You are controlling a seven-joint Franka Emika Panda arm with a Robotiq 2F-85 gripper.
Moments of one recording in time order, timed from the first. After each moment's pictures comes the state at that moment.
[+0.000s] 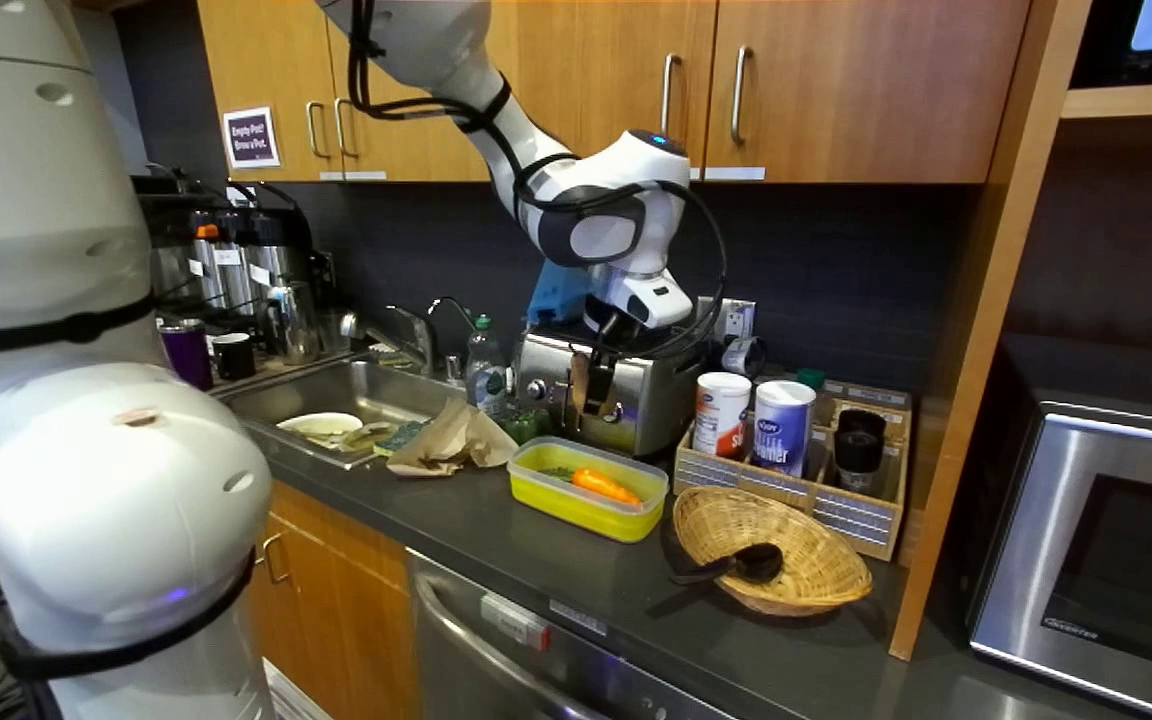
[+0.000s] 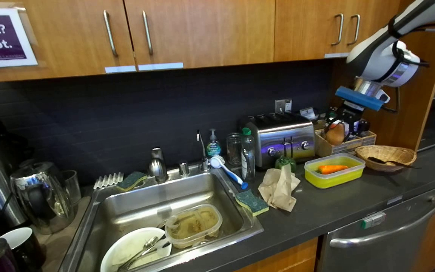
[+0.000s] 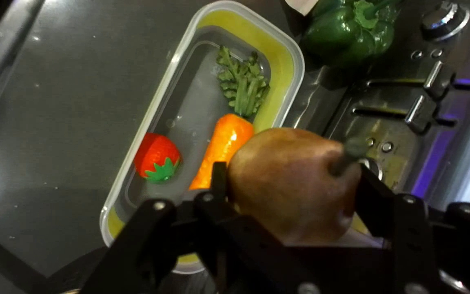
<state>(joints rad) -0.08 -0.10 -0.11 -2.39 0.50 2.39 0.55</state>
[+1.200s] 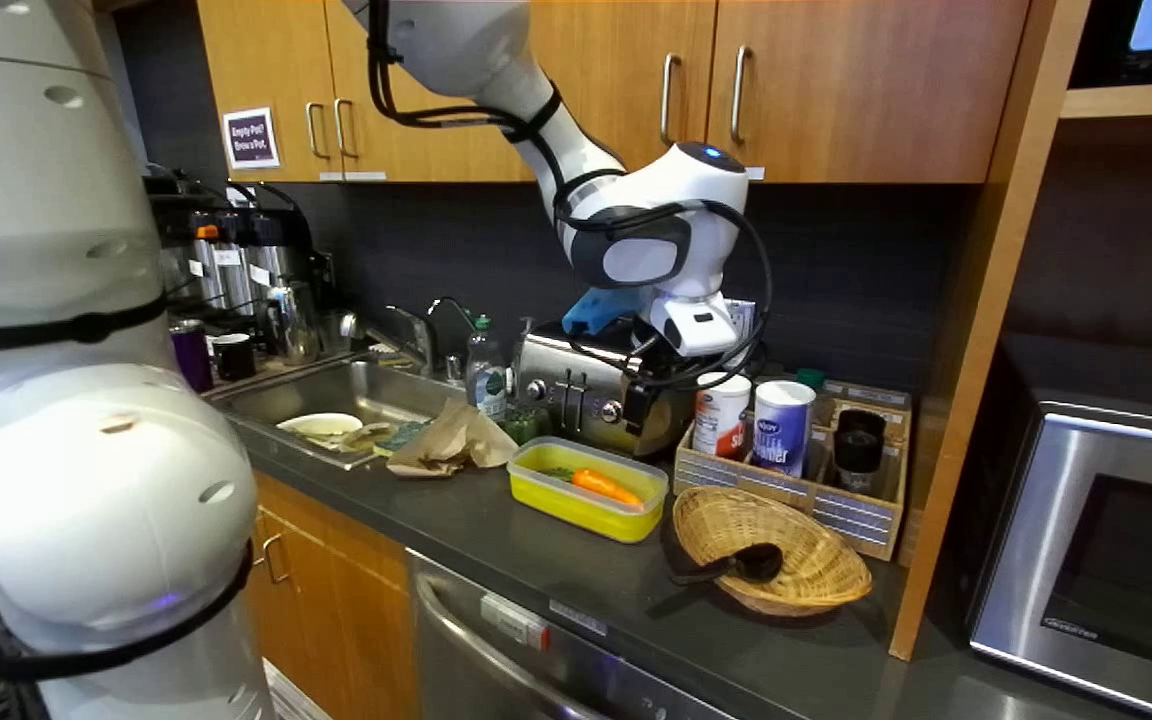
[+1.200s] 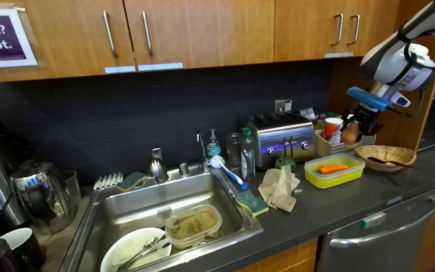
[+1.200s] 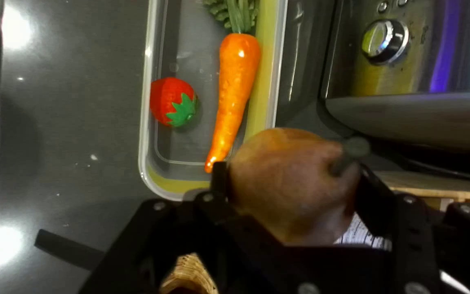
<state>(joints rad) -0.17 -0.06 -0.16 -2.39 0.55 2.46 0.71</state>
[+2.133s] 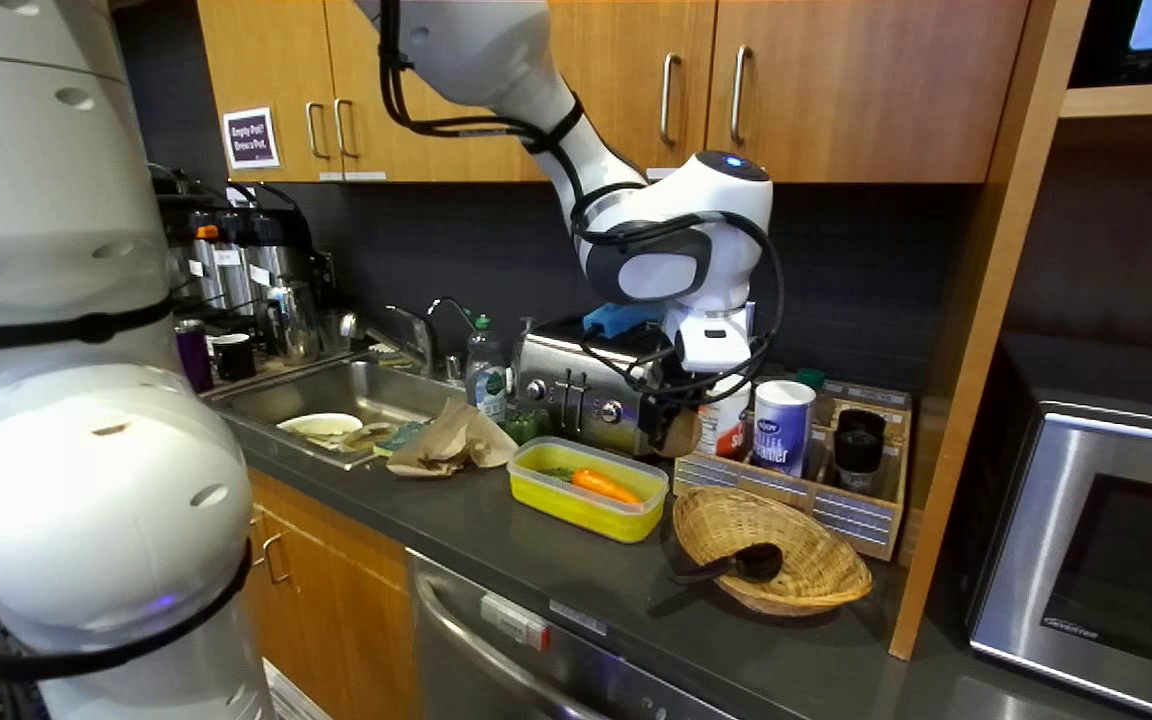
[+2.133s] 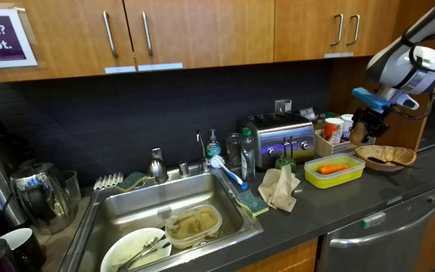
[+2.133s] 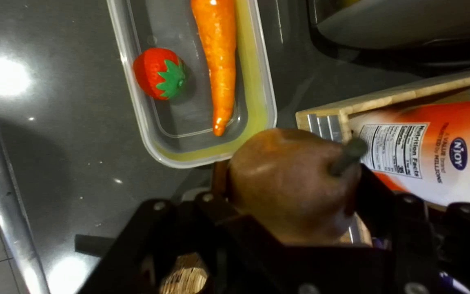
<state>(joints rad) -0.19 -0.04 -0.20 -2.39 0.55 2.52 0.94</state>
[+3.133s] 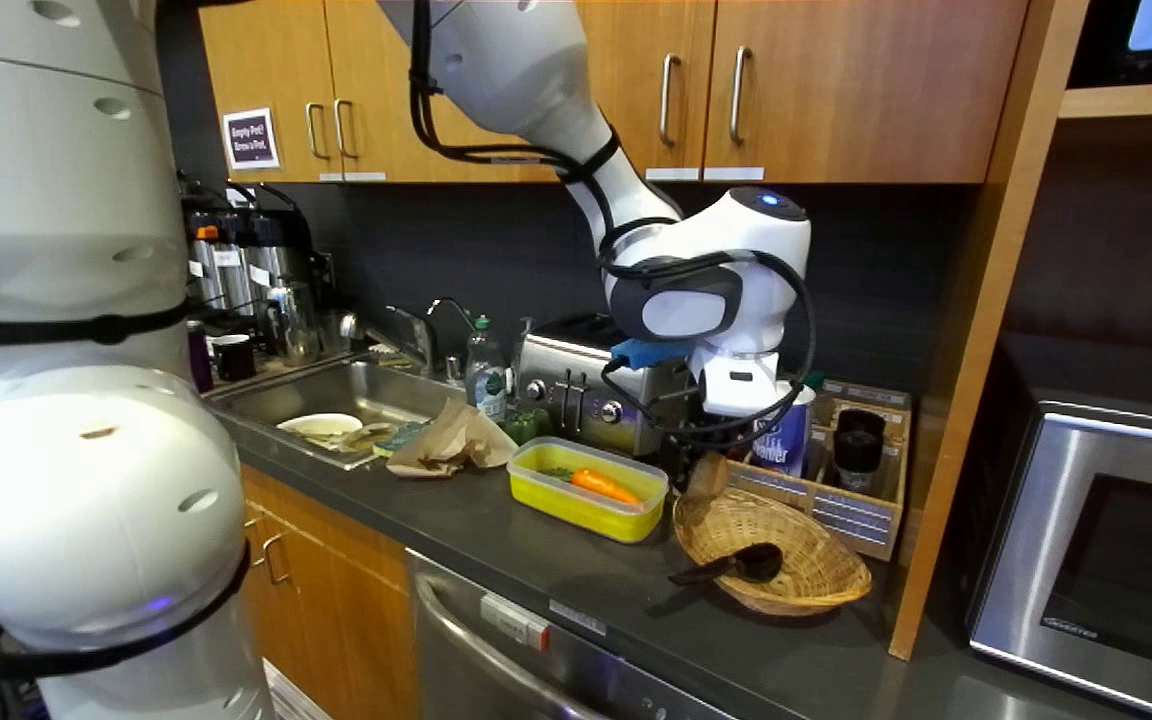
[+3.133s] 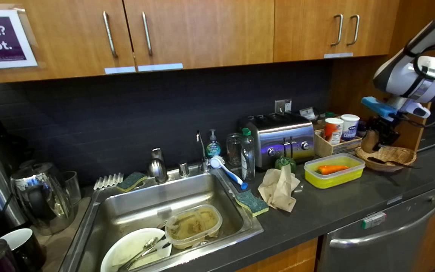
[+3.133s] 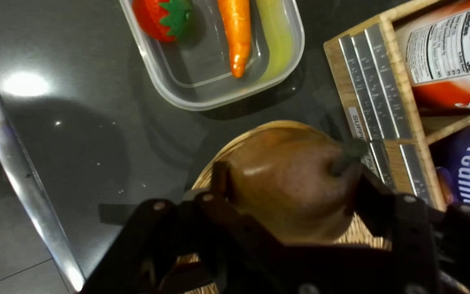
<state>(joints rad) -0.23 0.04 -0.25 -2.39 0.55 2.54 0.99</state>
